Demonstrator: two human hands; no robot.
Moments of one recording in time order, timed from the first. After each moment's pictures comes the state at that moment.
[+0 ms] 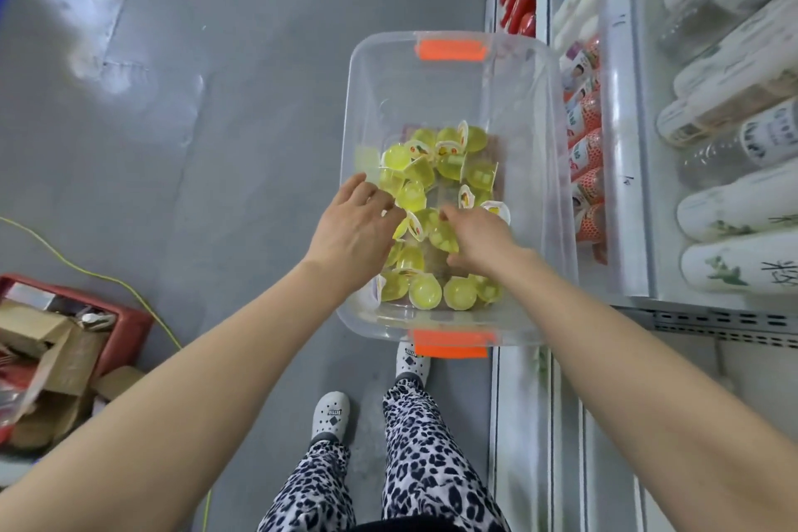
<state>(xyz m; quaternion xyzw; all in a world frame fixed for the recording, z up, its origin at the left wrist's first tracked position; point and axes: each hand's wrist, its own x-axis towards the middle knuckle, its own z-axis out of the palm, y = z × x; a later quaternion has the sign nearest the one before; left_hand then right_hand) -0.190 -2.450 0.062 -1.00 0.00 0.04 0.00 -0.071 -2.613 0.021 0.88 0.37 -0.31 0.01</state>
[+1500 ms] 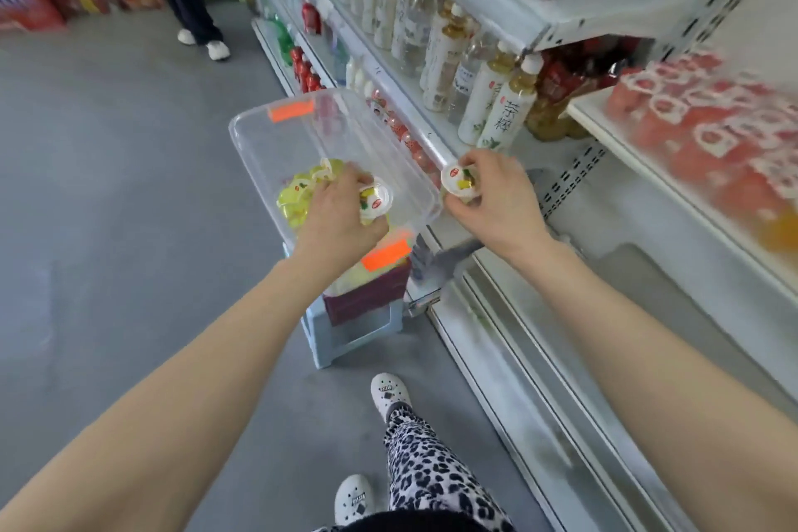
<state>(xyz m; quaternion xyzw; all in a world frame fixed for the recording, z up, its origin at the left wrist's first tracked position) -0.280 -2.520 0.156 -0.93 0.08 -0.09 -0.35 -0.278 -2.743 0.196 0.96 0.09 0.13 -0.21</state>
